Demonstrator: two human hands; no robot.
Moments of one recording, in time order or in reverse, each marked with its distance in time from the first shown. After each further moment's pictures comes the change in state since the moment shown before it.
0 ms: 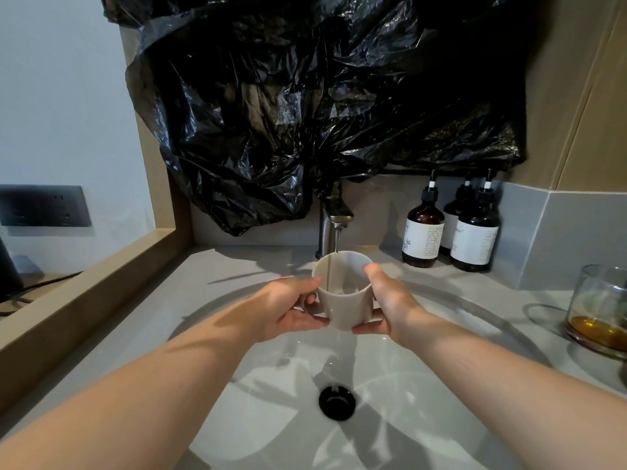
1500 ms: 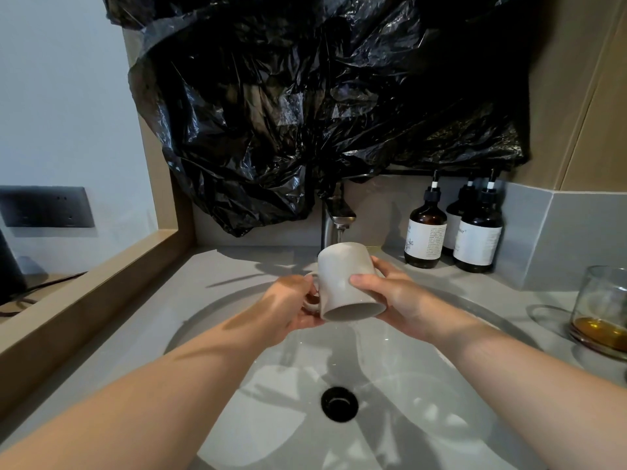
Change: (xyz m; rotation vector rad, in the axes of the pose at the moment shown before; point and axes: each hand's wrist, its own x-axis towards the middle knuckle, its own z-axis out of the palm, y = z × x) left_hand -0.002 -0.002 0.014 -0.019 0.157 0.090; right_hand 0.013 0.001 -0.023 0.092 -0.356 -0.167
